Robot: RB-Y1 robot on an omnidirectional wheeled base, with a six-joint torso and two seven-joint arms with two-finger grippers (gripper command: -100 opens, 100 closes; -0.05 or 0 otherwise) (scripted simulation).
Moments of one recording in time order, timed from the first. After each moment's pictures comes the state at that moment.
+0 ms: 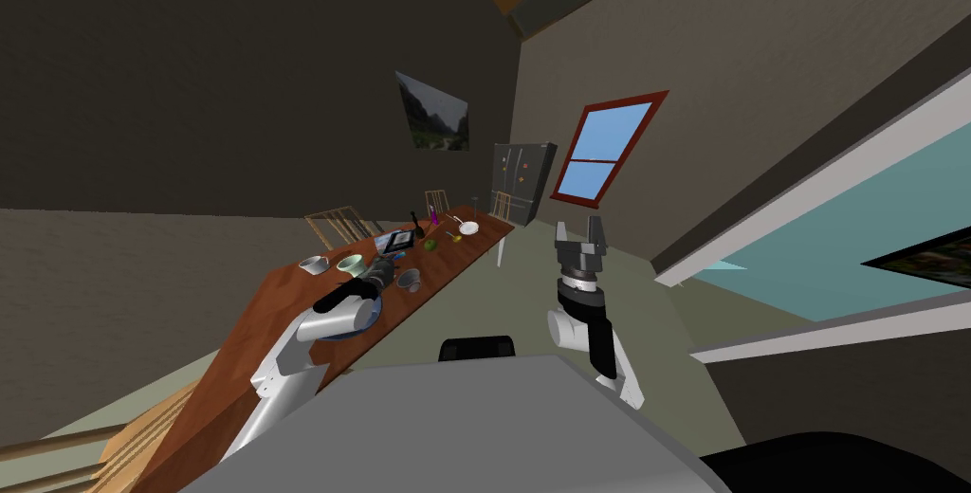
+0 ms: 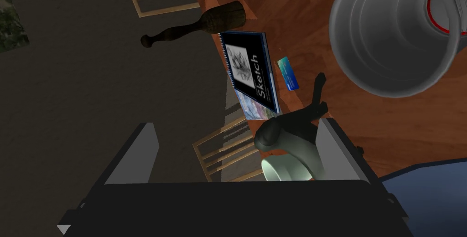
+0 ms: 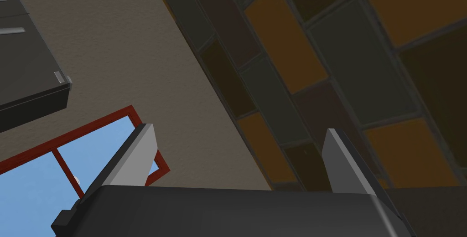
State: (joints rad) left arm 0.25 0.29 0.22 -2.05 0.22 0.74 -0.01; right arm 0.46 0.00 -0.02 -2.34 0.02 -0.55 -0.14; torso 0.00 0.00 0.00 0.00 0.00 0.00
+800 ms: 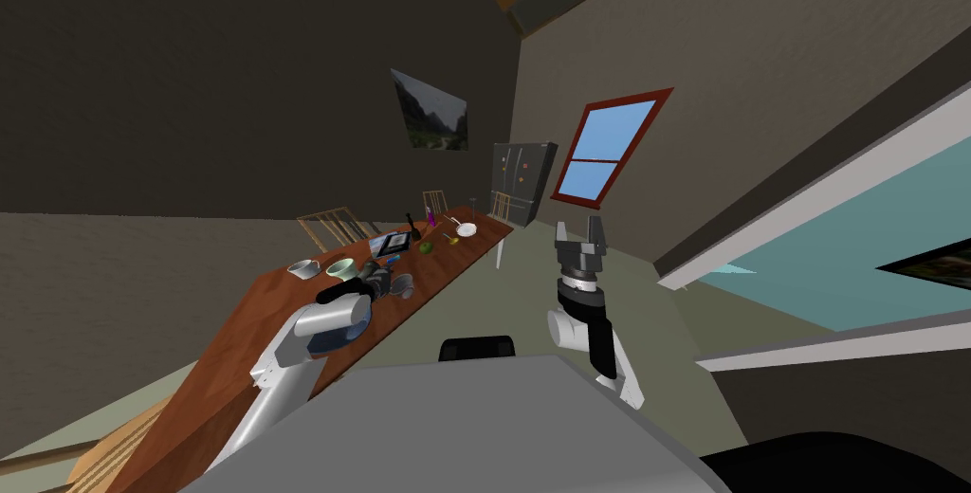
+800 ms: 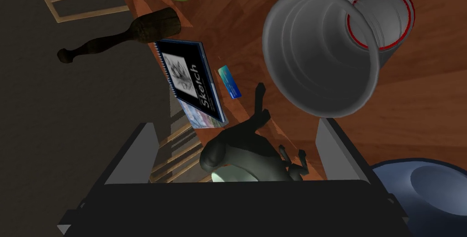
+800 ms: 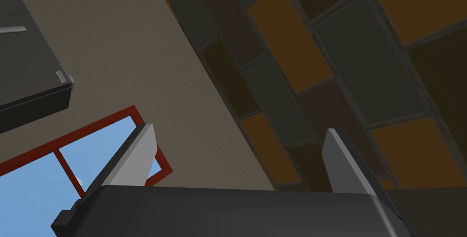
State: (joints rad) left arm 0.21 0.32 0.26 -1.99 0.26 0.97 -0.01; right arm 0.46 0.00 -0.02 -2.34 0.02 -0.54 -0.14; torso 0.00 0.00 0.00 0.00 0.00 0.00
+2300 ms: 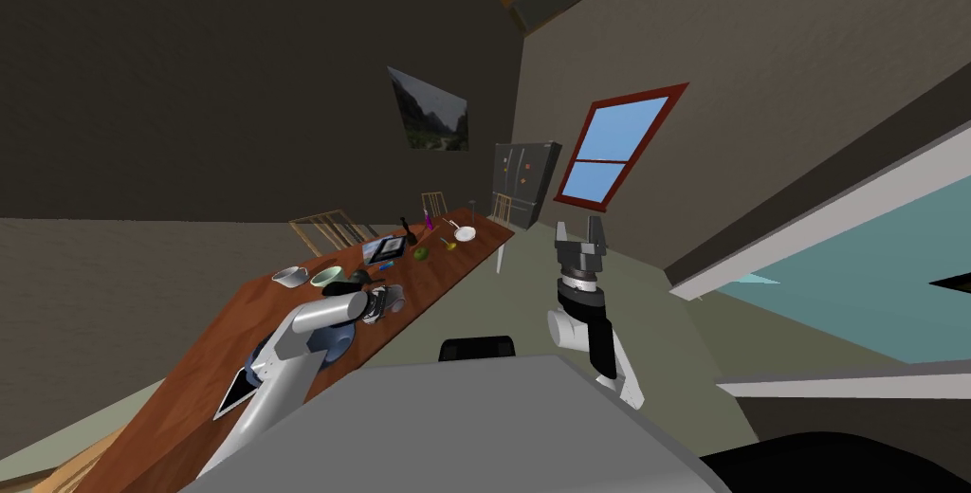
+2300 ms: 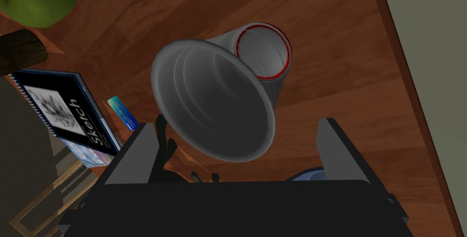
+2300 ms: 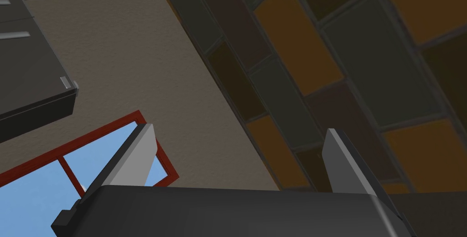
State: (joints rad) left arm 0.17 0.33 0.31 -1.90 0.32 1.36 -0.01; right arm 0.46 0.00 -0.02 -2.34 0.02 -0.55 -0.14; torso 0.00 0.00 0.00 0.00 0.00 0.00
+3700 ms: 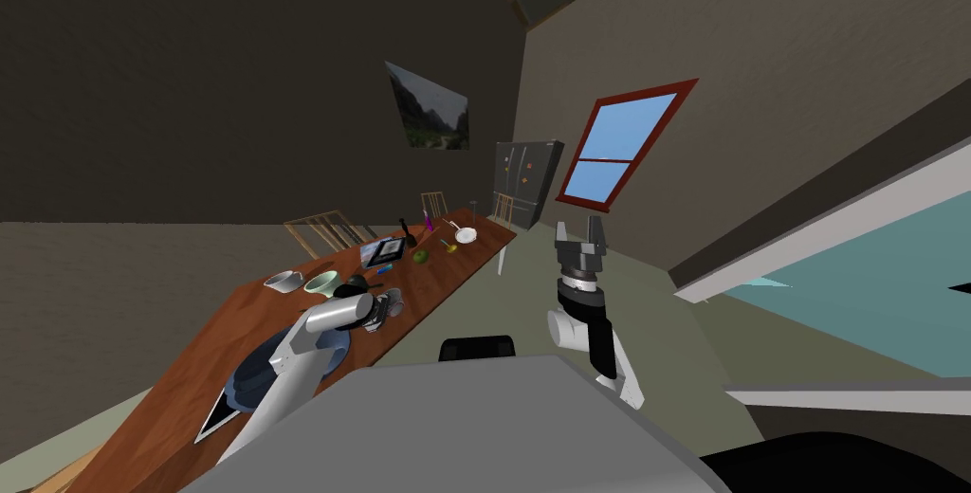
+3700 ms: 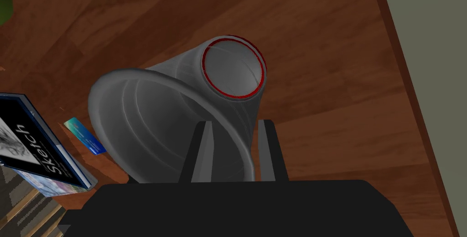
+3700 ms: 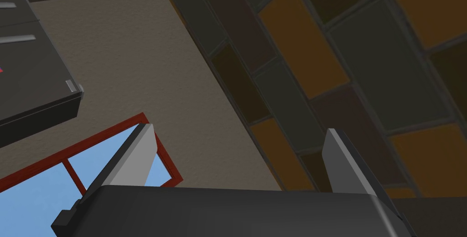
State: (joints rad) left arm 0.15 0.32 0.29 -1.77 0.31 1.37 -0.02; right arm 0.46 0.00 -0.02 -2.34 0.02 -0.54 -0.14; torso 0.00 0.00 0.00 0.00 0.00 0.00
